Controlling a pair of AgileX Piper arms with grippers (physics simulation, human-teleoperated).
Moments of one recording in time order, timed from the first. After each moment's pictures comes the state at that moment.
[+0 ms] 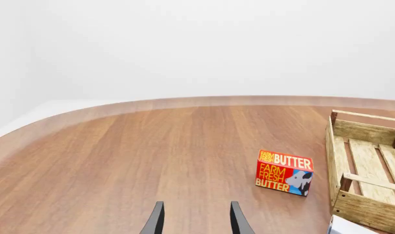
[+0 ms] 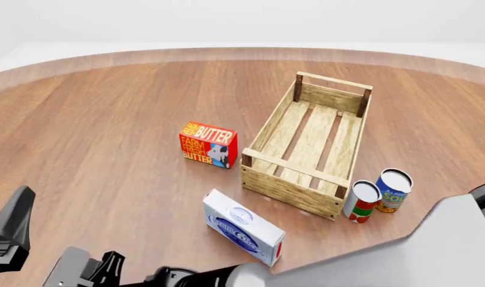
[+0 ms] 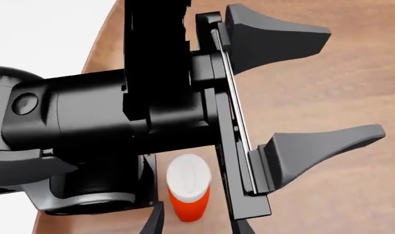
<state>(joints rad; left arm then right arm) 0.00 0.00 0.00 0.00 0.00 1.41 2.02 -1.24 -0.10 -0.05</state>
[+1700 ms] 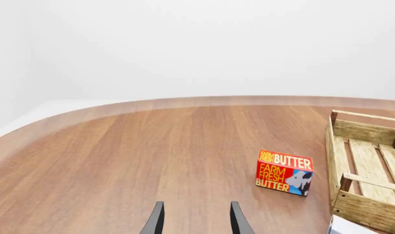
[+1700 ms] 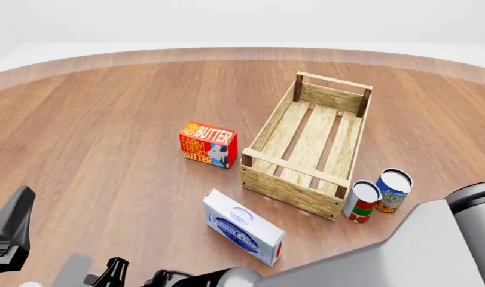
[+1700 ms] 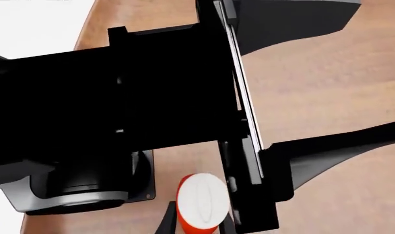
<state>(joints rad) 0.00 0.00 0.00 0.00 0.00 1.41 2.05 -1.25 -0.07 -0.10</state>
